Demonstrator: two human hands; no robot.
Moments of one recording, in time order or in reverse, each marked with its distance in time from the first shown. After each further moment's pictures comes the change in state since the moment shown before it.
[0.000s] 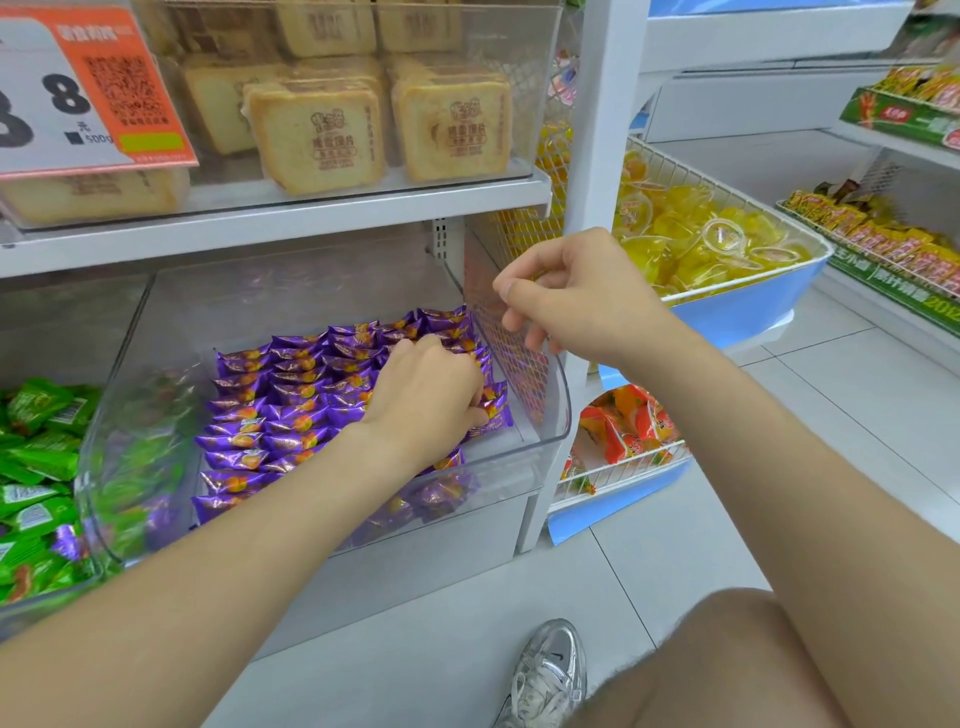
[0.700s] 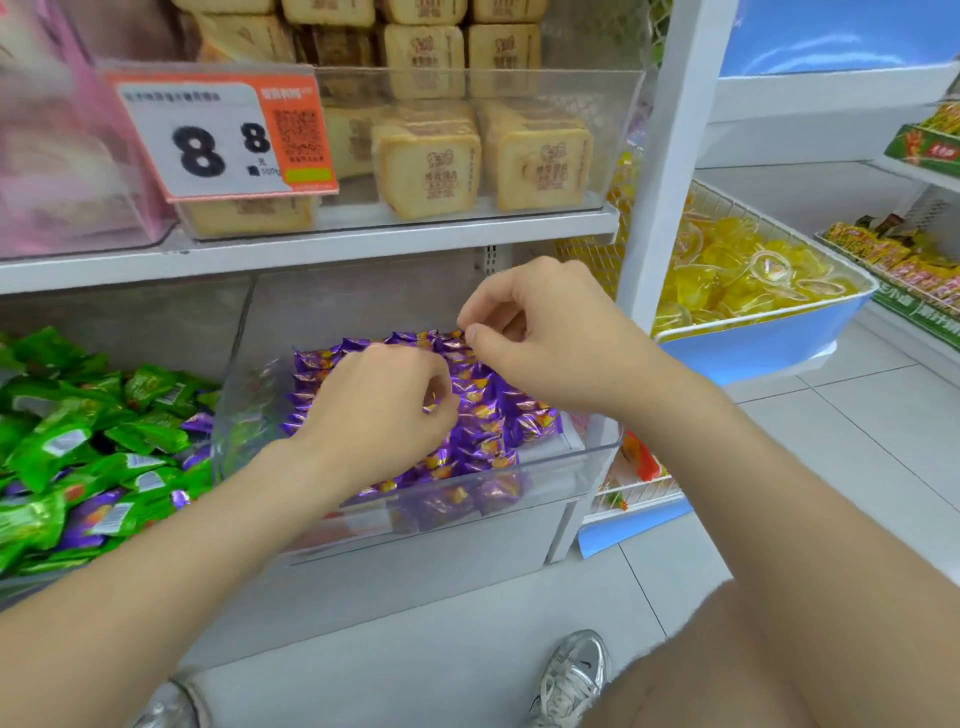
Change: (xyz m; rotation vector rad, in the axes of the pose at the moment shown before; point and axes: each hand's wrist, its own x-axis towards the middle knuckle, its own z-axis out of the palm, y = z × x) left_hand -0.075 -0.059 -0.058 -0.238 0.102 -0.141; right_hand -0.024 -0.063 0.048 -0.356 -0.107 -0.387
